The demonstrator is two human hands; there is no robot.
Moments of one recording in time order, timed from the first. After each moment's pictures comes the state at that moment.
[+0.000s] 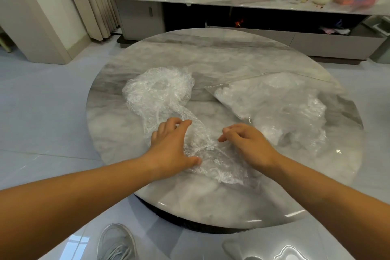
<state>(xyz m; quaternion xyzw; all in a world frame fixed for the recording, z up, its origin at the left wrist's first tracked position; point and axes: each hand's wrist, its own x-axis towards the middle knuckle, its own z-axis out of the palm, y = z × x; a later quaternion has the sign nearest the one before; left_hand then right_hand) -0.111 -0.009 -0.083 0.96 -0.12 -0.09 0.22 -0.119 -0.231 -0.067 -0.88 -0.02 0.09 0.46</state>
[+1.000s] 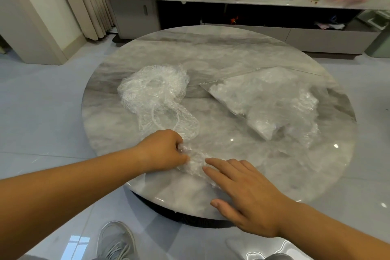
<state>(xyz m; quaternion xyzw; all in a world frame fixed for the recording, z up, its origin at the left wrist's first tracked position) -0.112 -0.007 -0.066 0.95 -0.13 -0.19 0.19 -0.209 -0.245 -0.092 -0.93 -0.34 0.04 0.10</state>
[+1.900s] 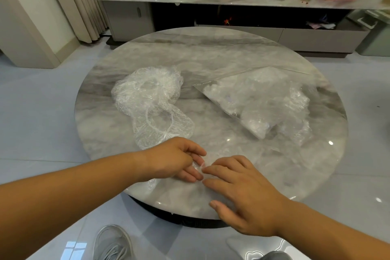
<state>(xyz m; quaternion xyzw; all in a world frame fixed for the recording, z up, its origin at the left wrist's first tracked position) -0.133 -0.034 -0.052 0.75 -0.03 -0.40 0.53 -0.211 -0.249 -0.088 -0.92 -0.38 -0.04 0.13</state>
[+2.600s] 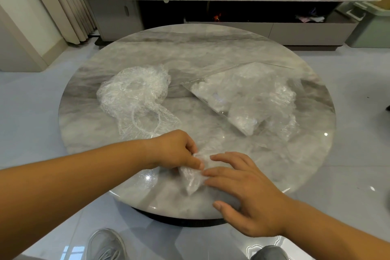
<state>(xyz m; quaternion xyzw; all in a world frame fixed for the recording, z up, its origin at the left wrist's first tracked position) -0.106 -0.063 -0.057 0.86 -0.13 -0.35 0.34 -0.217 -0.277 -0.093 -0.90 -0.35 -0.06 0.24</state>
